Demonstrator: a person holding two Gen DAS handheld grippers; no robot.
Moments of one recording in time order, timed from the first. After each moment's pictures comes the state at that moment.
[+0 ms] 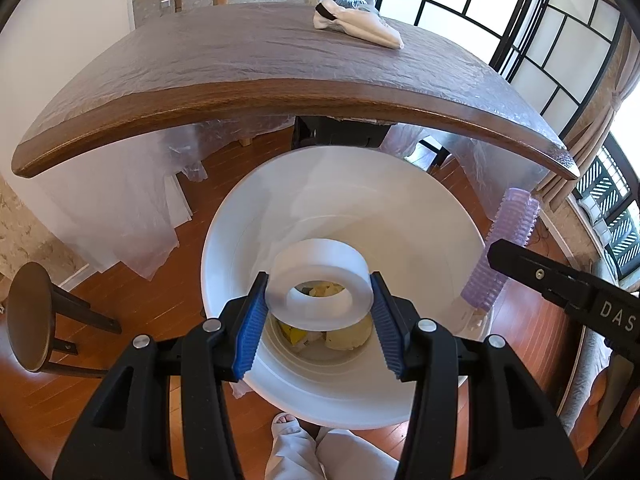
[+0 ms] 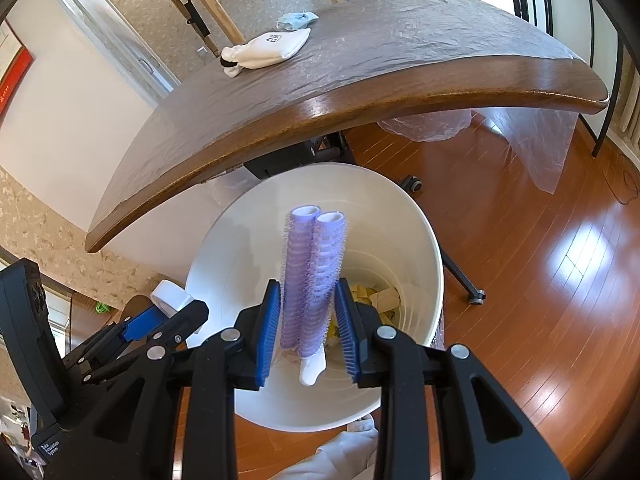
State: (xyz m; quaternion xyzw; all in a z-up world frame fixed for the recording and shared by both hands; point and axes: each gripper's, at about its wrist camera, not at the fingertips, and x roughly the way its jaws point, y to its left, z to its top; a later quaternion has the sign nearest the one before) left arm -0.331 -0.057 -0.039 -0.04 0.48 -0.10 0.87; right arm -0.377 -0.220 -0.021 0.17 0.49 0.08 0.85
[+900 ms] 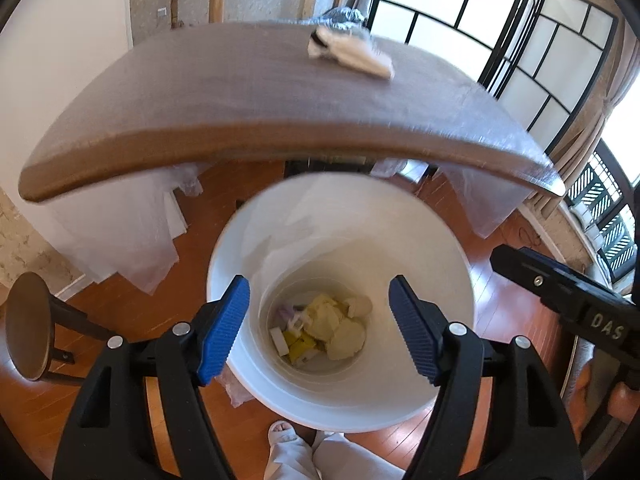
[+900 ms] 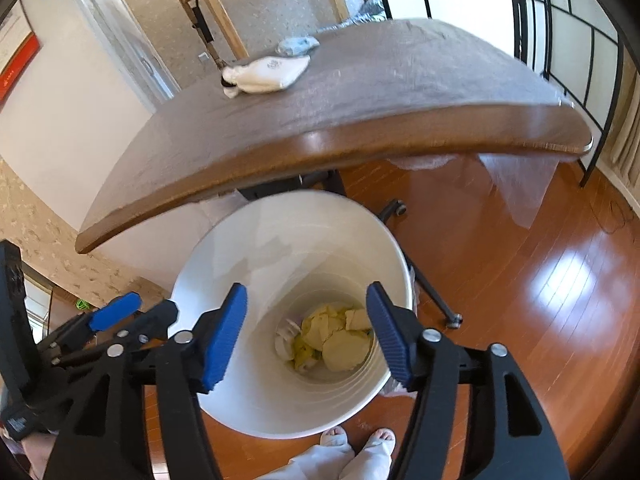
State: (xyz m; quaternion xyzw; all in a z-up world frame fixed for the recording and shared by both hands) left arm -0.327 -0.051 -0.008 -0.05 0.46 -0.11 0.88; right arm -0.380 -0.232 0.007 0.11 0.46 0.07 0.88
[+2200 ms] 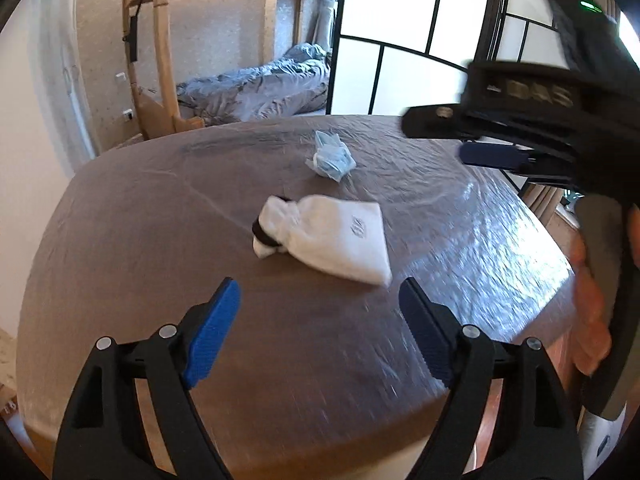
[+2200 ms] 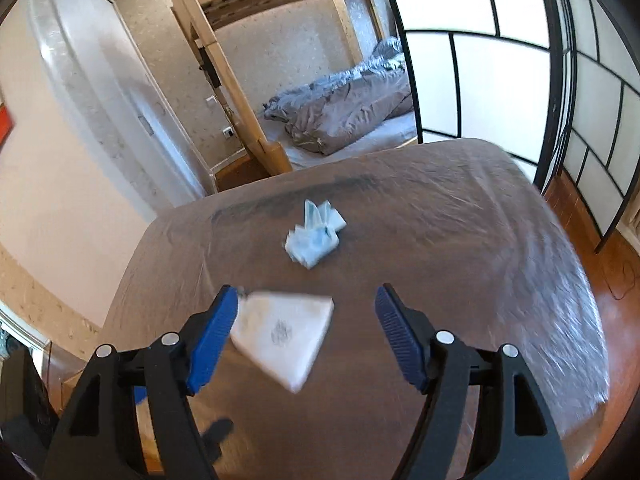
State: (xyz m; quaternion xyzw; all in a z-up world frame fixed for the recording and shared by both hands) left arm -0.136 -0.097 0.054 0.01 0.40 -0.17 0.90; right arm -0.098 -0.241 0.100 0.13 0.43 0.08 0.89
